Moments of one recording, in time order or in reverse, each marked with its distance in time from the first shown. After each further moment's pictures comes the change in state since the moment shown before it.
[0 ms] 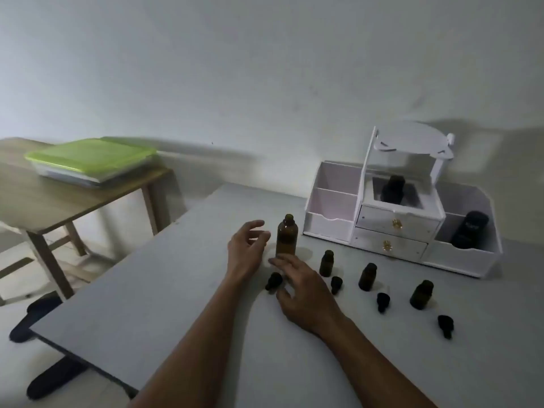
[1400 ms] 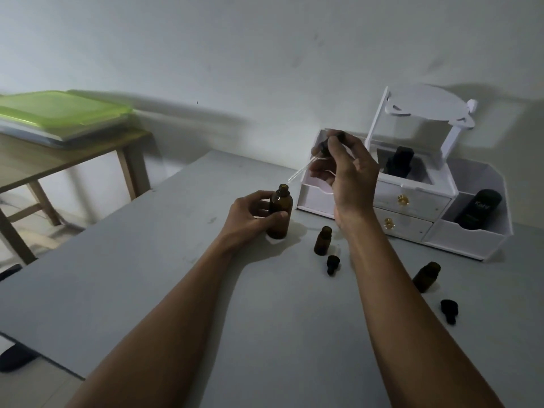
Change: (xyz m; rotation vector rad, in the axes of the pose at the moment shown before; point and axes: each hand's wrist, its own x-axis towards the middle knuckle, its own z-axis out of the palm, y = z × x) left_hand 0.023 -0.010 0.012 -0.116 -0.350 0.125; right_hand 0.087 -0.018 -0.103 0.977 0.641 0.135
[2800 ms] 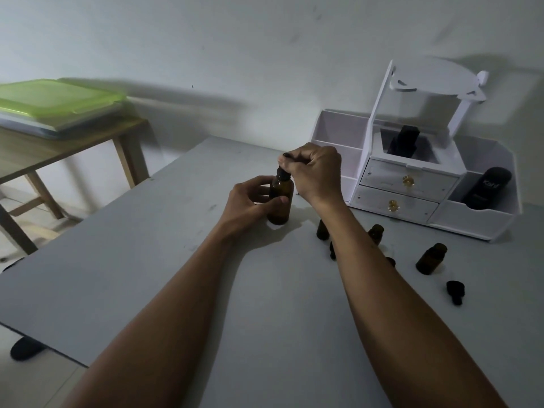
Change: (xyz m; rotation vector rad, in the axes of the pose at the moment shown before) left_hand -0.003 0.004 0.002 0.042 0.017 0.012; right_hand 0.007 0.057 0.018 -0.636 -0.120 -0.155
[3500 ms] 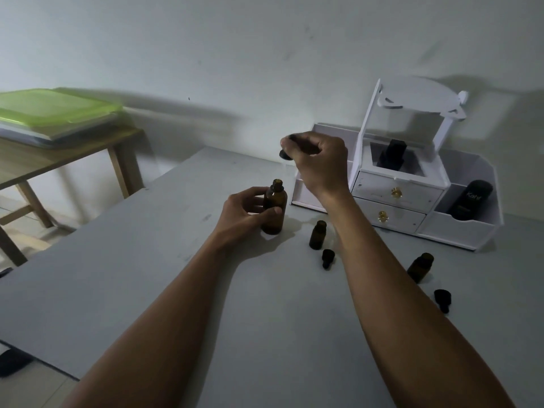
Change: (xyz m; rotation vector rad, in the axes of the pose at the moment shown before) left_hand -0.005 0.004 0.000 -0.038 0.014 -0.019; right_hand 0.015 -0.028 -0.025 0.113 0.001 -0.017
